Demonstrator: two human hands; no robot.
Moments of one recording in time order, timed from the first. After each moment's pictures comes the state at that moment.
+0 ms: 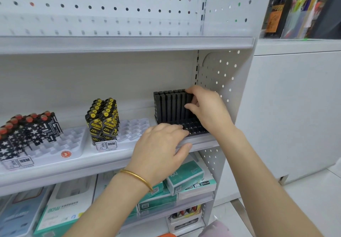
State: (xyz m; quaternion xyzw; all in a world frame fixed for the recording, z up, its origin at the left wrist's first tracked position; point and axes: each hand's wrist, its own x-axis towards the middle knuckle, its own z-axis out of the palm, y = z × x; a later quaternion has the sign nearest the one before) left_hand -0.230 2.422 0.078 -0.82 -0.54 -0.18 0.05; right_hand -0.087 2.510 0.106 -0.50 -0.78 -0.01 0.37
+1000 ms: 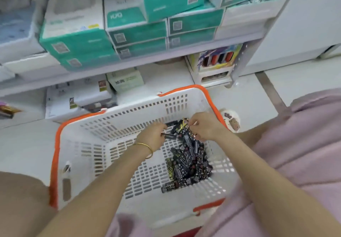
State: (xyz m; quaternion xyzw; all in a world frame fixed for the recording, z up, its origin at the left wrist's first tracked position) left_hand -0.321 2.278 -0.300 -0.68 -0.67 0.02 -0.29; right_hand -0.140 2.313 -0.243 -0.60 -0.66 0.46 -0.01
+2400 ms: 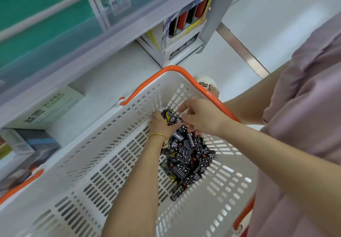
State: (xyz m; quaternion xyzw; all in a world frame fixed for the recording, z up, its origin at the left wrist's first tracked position) left_hand -0.257 2.353 -0.472 -0.58 -0.63 0.03 -0.50; right_hand -0.143 2.334 -0.296 -0.74 -0.50 0.46 0.06
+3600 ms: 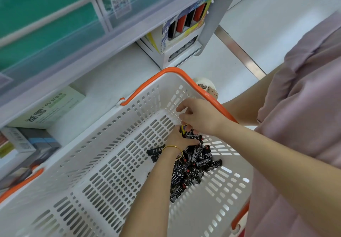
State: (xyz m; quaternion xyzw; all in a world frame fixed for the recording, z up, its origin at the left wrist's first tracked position) left_hand -0.227 2.307 -0.463 -0.47 -0.56 -0.02 -0.69; right_hand -0.143 2.335 -0.296 -0.73 -0.50 0.46 0.07
